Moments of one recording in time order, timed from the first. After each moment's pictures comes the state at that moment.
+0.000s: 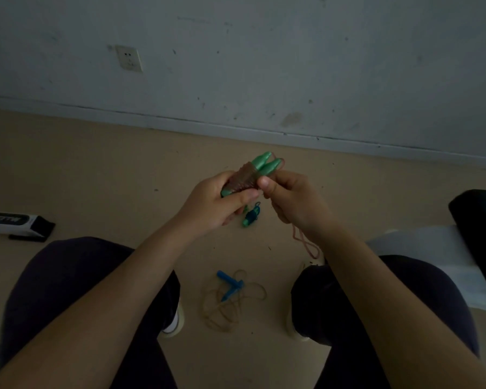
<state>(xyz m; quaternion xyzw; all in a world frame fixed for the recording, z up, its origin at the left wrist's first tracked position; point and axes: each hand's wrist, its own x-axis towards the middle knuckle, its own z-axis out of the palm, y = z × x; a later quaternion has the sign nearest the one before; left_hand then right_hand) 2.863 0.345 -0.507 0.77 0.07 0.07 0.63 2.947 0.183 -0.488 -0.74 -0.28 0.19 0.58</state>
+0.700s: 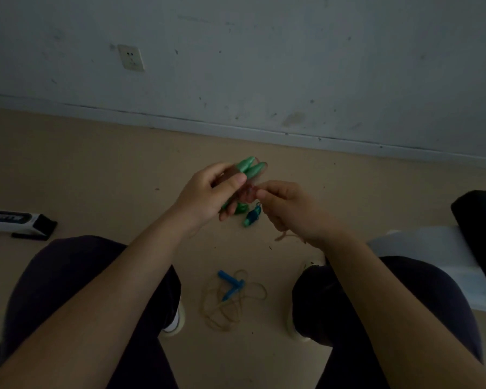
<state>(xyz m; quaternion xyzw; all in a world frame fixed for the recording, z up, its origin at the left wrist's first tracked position) 2.869 0.355 -0.513 0.71 0.09 0.09 0.69 2.949 0.179 -0.501 -0.74 -0.30 0.30 0.52</state>
